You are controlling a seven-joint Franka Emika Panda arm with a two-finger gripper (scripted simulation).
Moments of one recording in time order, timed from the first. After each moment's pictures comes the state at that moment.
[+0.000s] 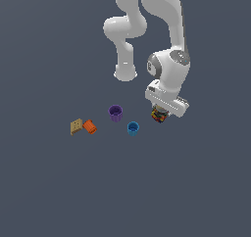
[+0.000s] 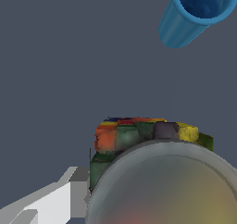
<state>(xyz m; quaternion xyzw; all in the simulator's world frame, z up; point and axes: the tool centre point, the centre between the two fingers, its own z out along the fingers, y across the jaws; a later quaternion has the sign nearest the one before) -0.107 0.183 0.104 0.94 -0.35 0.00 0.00</state>
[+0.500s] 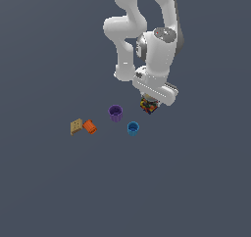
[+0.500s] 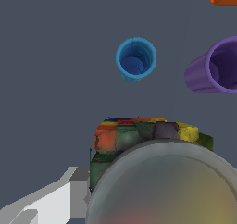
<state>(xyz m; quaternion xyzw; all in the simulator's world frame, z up) -0.116 0.119 0.170 0.94 -0.35 0.00 0.00</state>
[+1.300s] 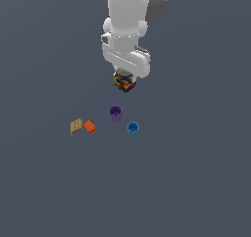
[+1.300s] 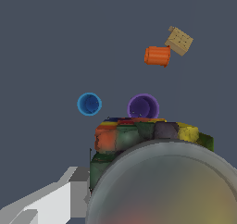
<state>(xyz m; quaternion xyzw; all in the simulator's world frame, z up) -0.133 -0.001 0.296 0.94 -0.35 0.00 0.00</state>
